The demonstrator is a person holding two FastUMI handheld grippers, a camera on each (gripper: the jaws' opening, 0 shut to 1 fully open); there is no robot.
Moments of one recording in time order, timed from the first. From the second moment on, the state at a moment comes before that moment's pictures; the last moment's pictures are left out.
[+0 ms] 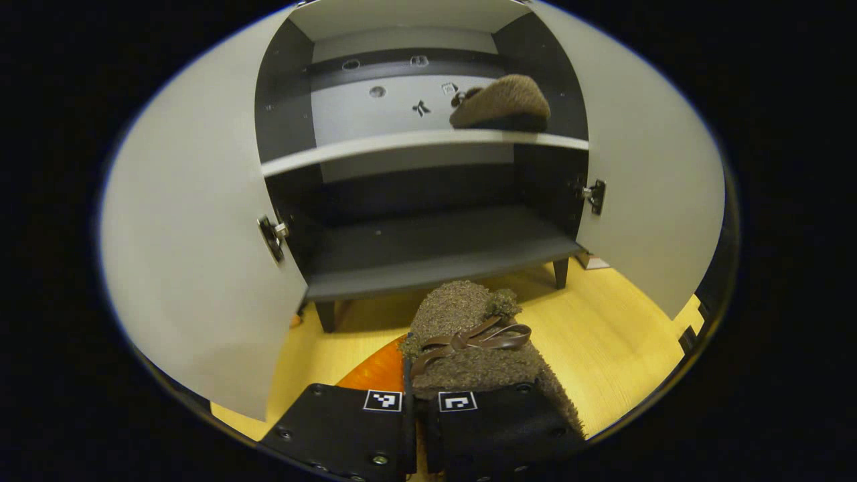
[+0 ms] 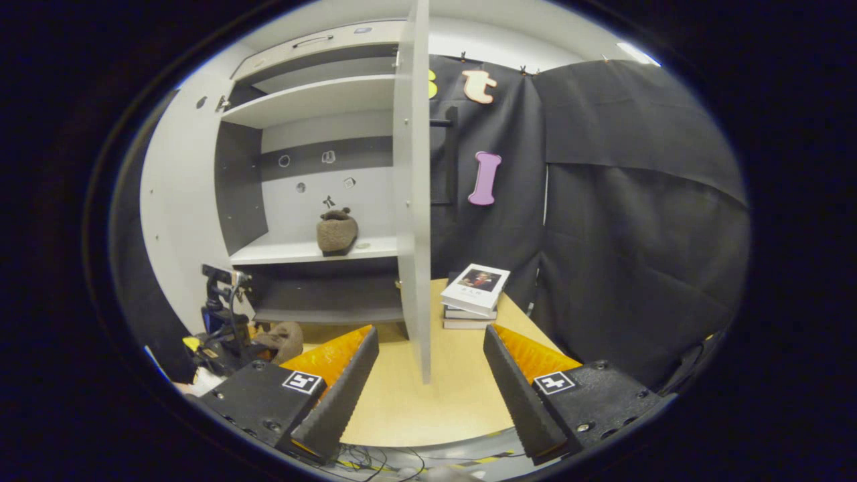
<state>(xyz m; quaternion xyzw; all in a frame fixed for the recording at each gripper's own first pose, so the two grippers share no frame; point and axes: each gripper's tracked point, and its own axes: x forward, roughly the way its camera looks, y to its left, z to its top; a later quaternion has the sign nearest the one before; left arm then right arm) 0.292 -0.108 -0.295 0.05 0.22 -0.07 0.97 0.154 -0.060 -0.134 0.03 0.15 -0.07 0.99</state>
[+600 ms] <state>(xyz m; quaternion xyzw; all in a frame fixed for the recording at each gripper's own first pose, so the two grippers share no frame) 0.388 -0.097 -0.080 0.01 0.07 -0.04 1.00 0.157 -0.056 -0.120 0.02 0.14 -0.05 0.99</state>
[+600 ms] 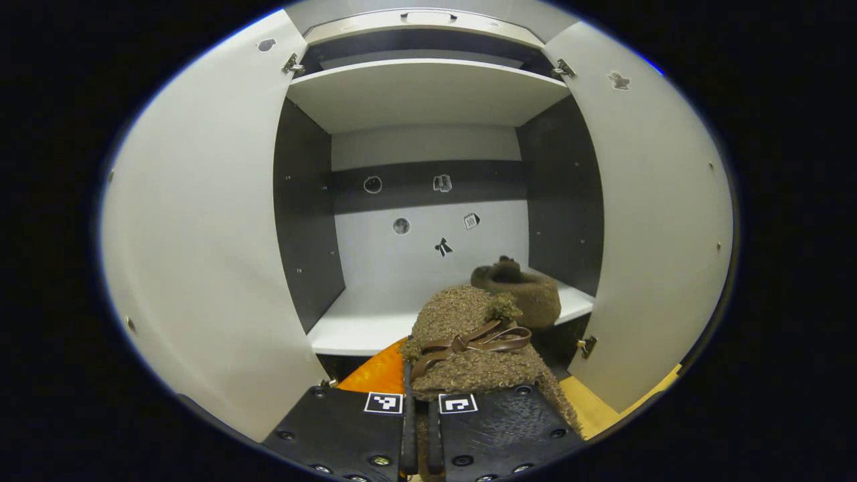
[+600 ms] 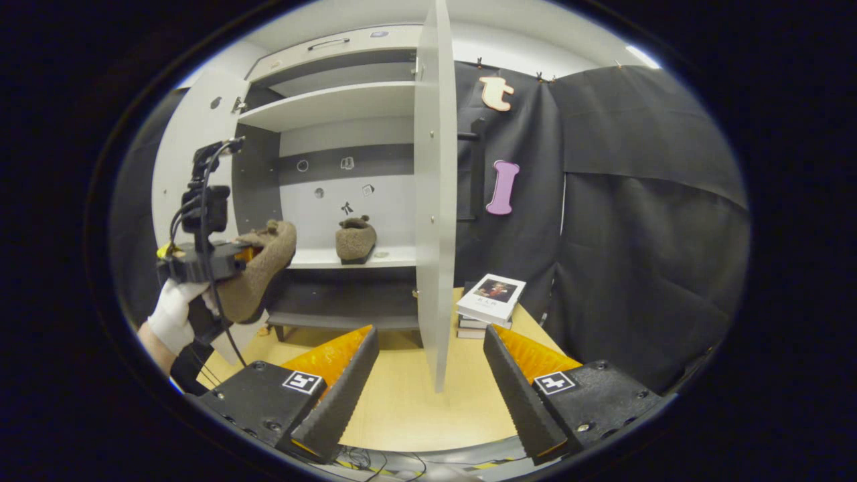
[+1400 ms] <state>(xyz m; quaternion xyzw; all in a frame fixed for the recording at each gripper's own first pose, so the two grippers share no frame) 0.583 -0.081 -0.100 0.03 0.14 0.00 0.99 0.136 -0.093 -0.138 0.03 0.16 -0.11 0.98</state>
